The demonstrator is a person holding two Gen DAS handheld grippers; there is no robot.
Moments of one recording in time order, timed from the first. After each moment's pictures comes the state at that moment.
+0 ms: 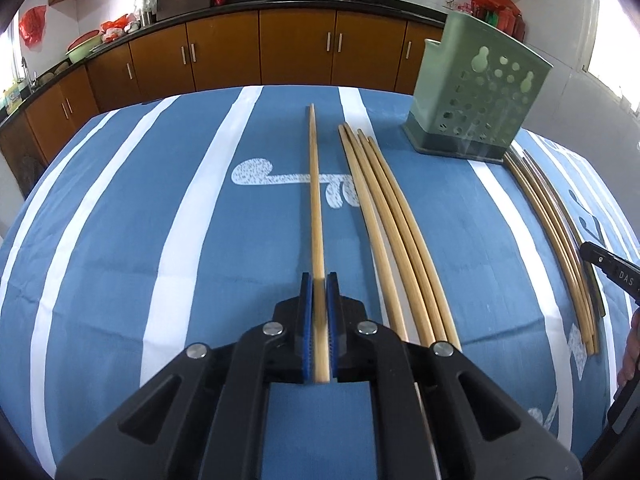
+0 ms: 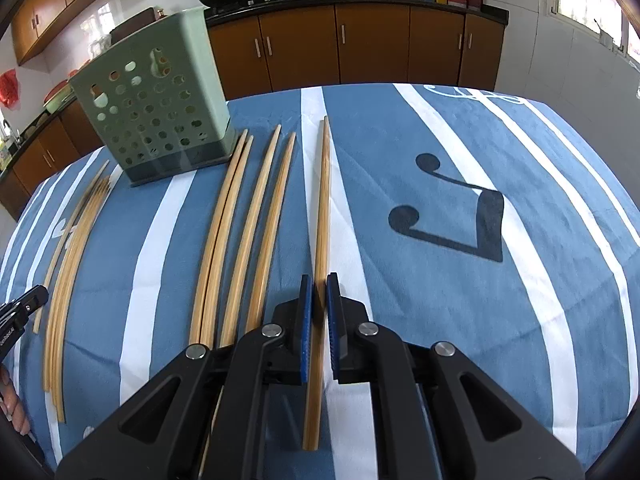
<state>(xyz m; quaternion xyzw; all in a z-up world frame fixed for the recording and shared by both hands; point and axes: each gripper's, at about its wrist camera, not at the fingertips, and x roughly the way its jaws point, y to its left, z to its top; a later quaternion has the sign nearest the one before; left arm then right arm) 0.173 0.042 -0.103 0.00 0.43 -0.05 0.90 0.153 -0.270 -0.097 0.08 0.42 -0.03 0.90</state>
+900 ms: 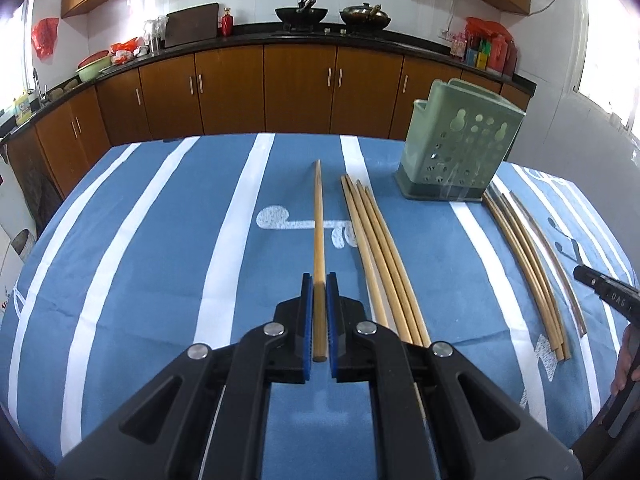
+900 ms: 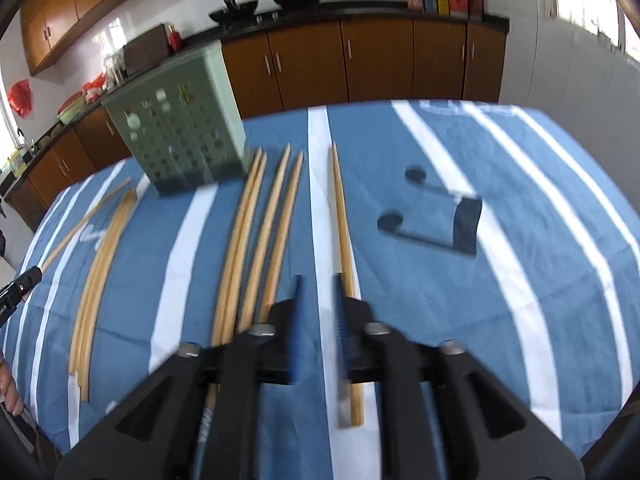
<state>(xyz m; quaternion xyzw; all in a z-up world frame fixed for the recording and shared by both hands) 0.150 0.052 -0.060 -0.01 0.38 -0.05 0.92 0.126 -0.279 -0.079 0.10 0.40 -0.02 0.91</state>
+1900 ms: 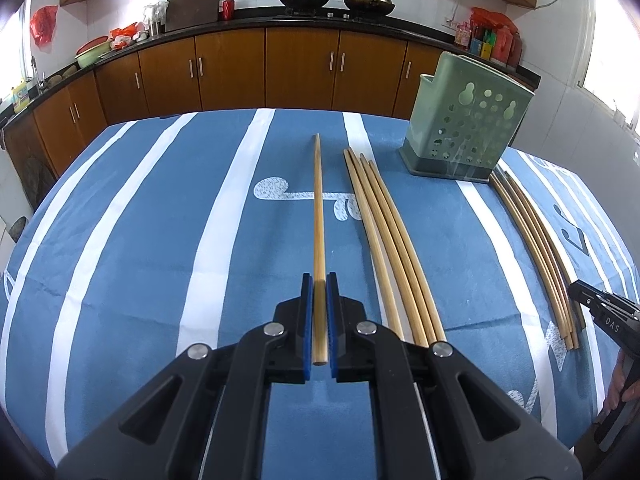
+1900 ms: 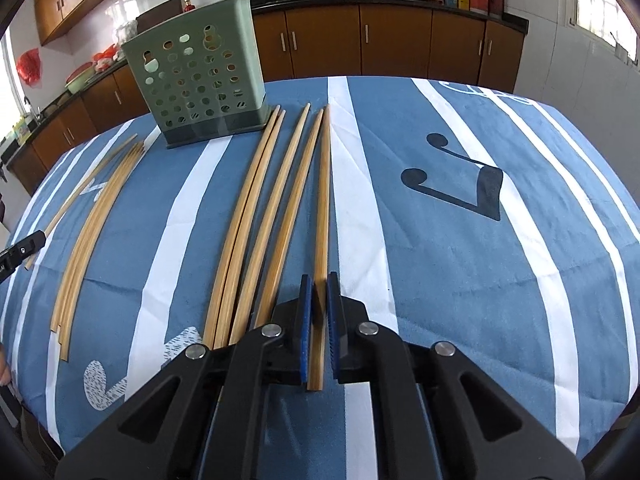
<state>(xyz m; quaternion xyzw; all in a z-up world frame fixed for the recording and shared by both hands) 0.150 0.053 -0.077 -0.02 0.40 -0.05 0.91 0.116 -0.262 -0.099 0.07 0.42 0.01 0.90</state>
